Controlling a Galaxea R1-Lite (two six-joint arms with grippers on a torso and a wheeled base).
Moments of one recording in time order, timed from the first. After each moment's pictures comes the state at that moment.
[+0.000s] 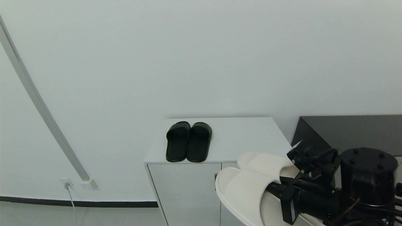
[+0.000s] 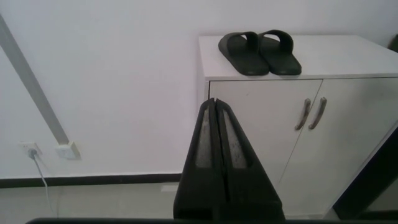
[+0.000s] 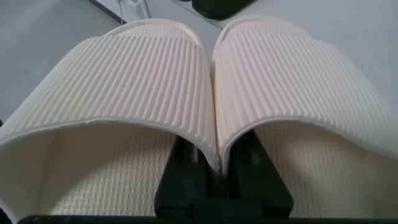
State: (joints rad) left arm 0.00 0.00 0.00 0.00 0.01 0.00; right arm 0.78 1.57 -0.43 -0.82 0.01 0.06
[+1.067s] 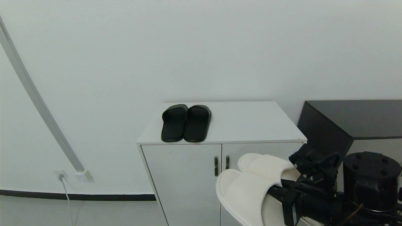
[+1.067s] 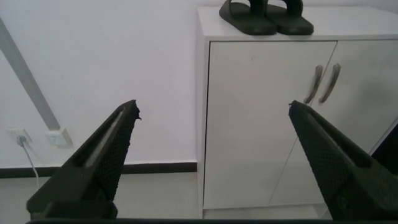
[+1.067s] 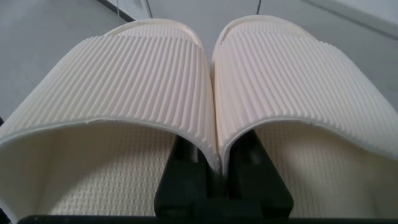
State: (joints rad) left arm 0.00 0.00 0.00 0.00 0.01 0.00; right arm 0.78 1.57 -0.40 -0.87 0.01 0.06
